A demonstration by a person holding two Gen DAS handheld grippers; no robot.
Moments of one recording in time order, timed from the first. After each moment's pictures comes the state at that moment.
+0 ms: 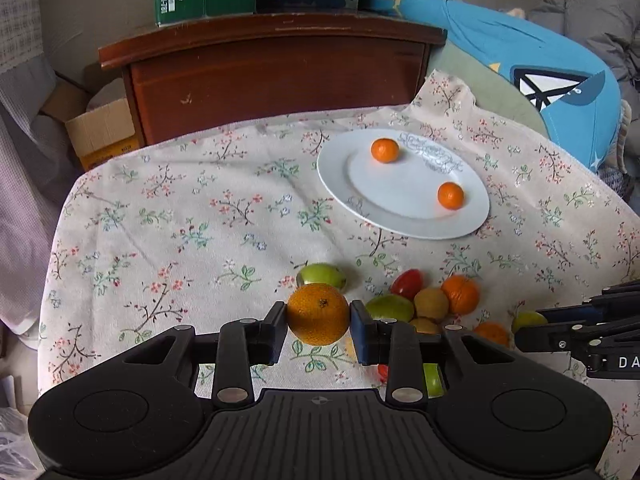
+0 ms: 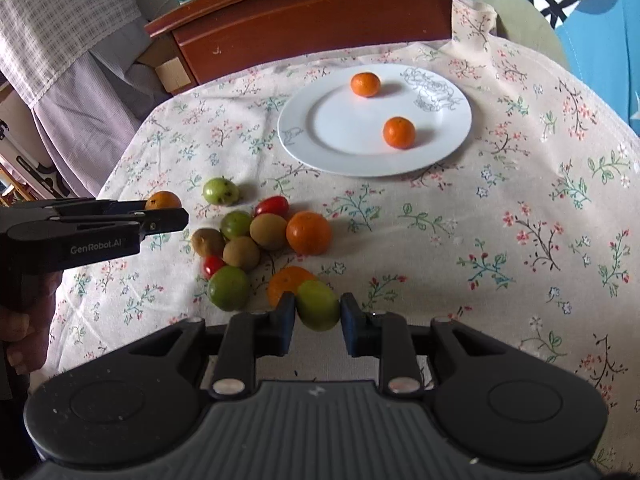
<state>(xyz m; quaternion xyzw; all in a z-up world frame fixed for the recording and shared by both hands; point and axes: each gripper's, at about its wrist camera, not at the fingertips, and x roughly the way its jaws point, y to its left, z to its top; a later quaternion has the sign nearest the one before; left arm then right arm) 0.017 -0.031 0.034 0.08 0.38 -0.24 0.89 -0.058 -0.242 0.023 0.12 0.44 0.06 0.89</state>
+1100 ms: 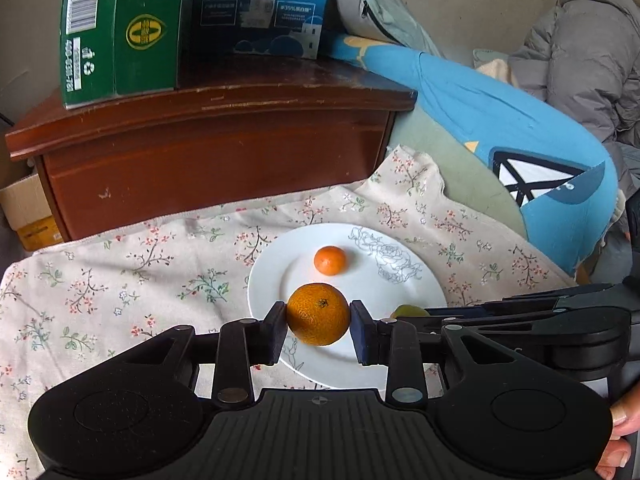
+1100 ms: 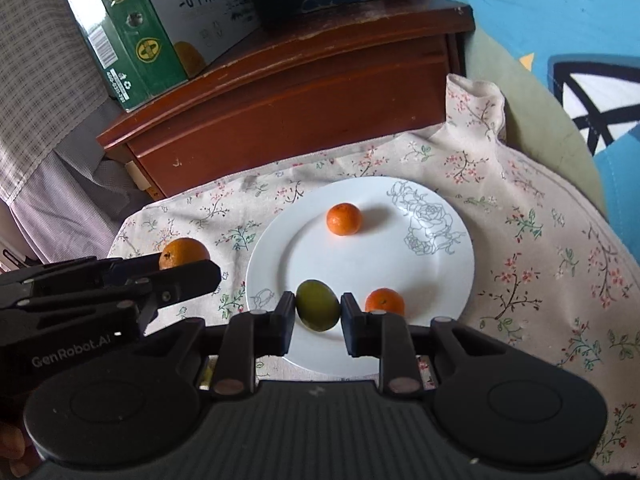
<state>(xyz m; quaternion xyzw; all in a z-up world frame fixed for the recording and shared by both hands) 0.094 -0.103 0.065 0.04 0.36 -0.30 0.88 0.059 -0.279 0.044 0.16 0.40 0.04 0.90</state>
